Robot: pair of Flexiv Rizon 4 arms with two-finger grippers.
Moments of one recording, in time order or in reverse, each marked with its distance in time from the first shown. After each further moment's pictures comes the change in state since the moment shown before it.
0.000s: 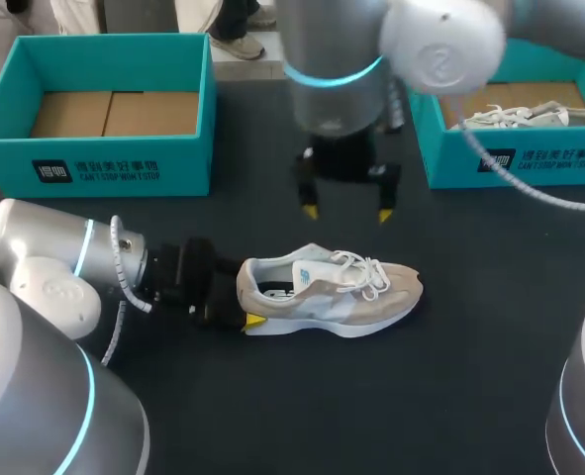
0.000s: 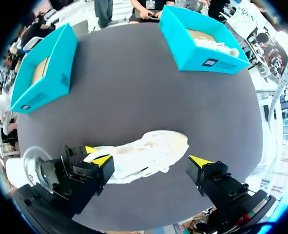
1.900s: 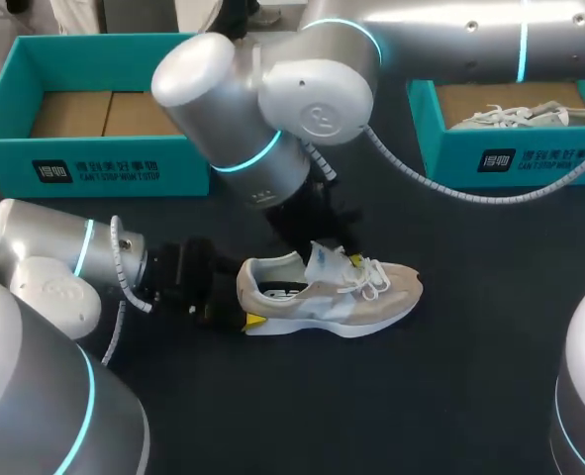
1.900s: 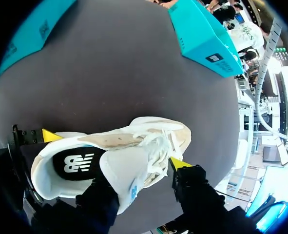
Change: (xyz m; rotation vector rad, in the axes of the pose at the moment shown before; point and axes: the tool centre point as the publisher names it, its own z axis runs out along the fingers) left arm 0.000 0.000 0.000 0.000 0.000 0.000; right arm 0.000 -0.026 0.079 0.055 -0.351 -0.150
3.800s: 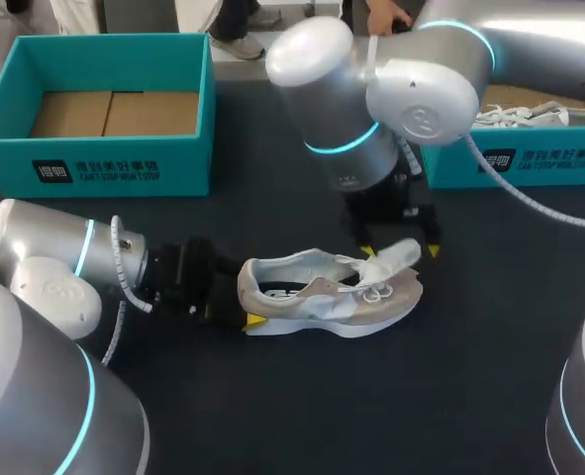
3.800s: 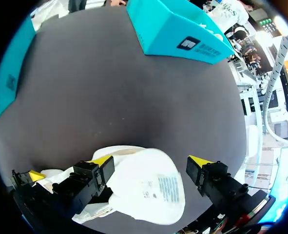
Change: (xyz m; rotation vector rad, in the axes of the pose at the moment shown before) left arm 0.000 0.000 0.000 0.000 -0.001 0.000; right arm -0.073 0.042 0.039 -0.034 0.086 0.203
